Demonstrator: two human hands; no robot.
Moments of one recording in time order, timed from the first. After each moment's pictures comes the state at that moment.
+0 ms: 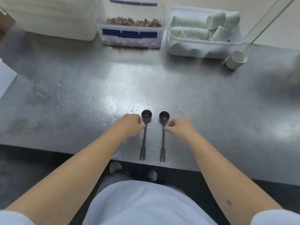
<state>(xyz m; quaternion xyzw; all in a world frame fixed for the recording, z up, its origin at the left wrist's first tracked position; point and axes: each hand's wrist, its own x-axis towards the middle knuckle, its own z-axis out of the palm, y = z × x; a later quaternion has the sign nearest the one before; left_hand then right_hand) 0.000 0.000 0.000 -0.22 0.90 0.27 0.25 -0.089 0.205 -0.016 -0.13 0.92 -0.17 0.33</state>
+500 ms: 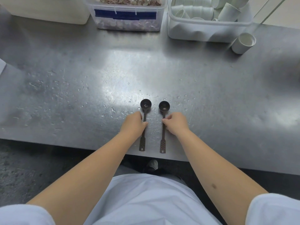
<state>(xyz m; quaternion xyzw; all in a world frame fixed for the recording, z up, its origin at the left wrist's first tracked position) 0.012 0.033 -0.053 -0.30 0.88 0.33 0.17 -0.073 0.191 -0.058 -0.02 0.91 -0.26 0.31</state>
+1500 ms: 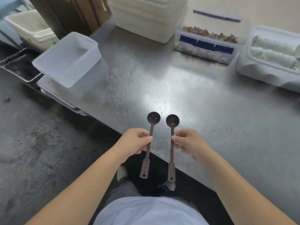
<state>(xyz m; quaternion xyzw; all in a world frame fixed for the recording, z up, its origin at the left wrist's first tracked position) 0.174 -0.059 0.049 -0.45 0.64 0.62 0.08 0.005 0.089 0.027 -0.13 0.74 -0.42 0.51</state>
